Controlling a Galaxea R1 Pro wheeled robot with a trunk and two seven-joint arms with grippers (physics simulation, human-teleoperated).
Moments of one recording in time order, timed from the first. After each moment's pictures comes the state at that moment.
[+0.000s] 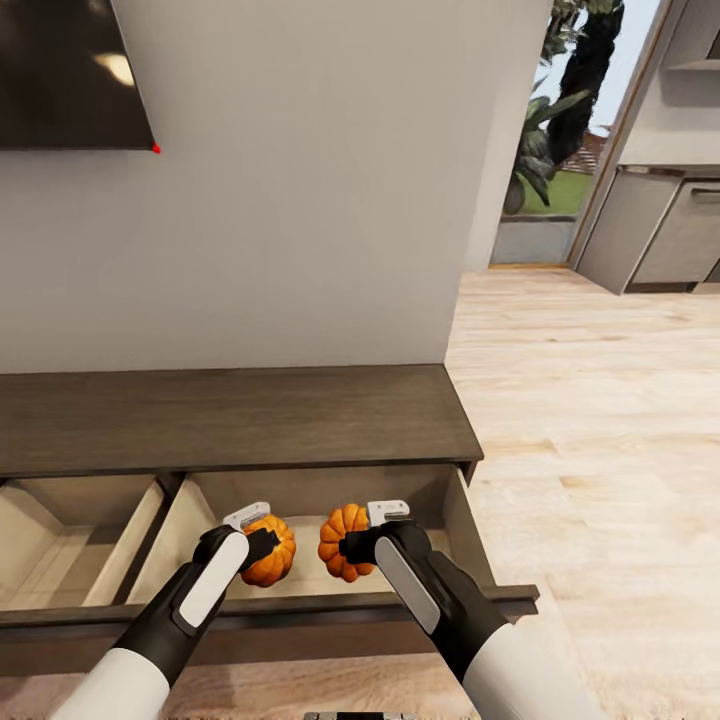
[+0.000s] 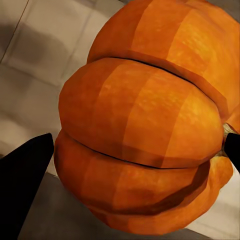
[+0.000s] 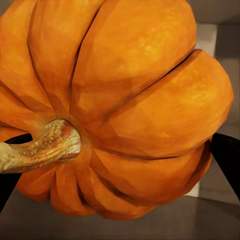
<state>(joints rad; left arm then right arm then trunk) -0.55 0.05 -0.29 -1.02 0.92 0.56 0.75 -0.63 0.17 0.55 -0.95 -0.64 0.73 -0.44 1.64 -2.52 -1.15</state>
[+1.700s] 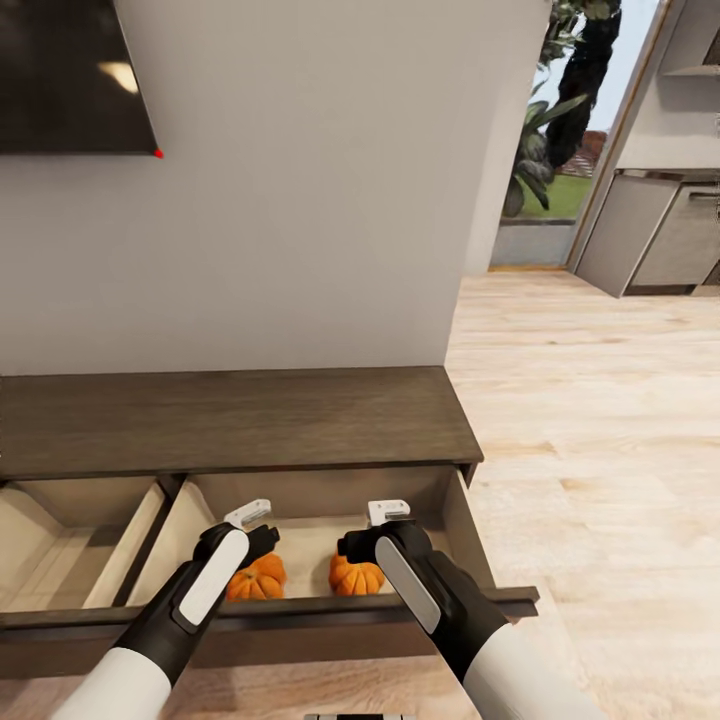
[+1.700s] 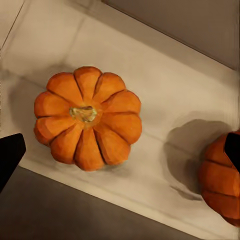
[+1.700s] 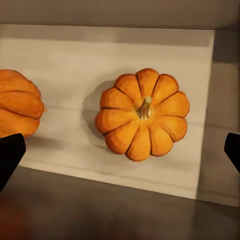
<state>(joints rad) -0.55 0.05 -0.28 -1.03 0.93 0.56 0.75 -0.63 0.17 0.55 -0.95 -0.64 0.73 -0.44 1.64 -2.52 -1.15</state>
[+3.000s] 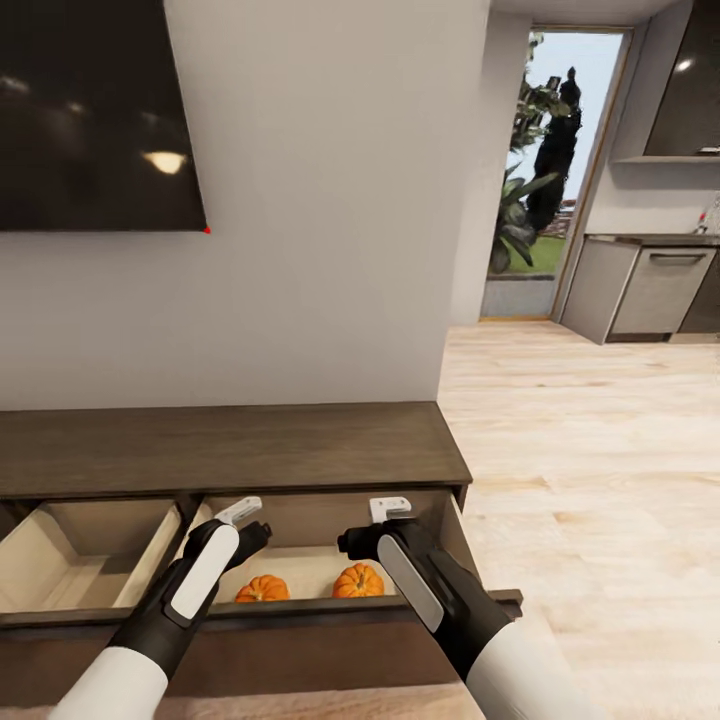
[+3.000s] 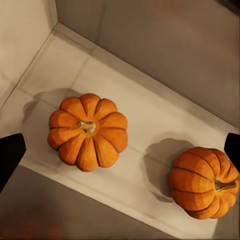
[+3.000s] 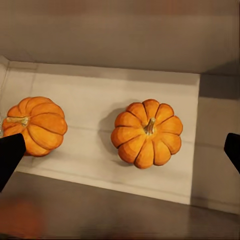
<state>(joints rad) -0.55 0.04 -0.20 -1.03 0.94 0.57 0.75 -0.63 0.16 0.55 -0.97 -0.64 0.73 -0.43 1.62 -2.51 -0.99</state>
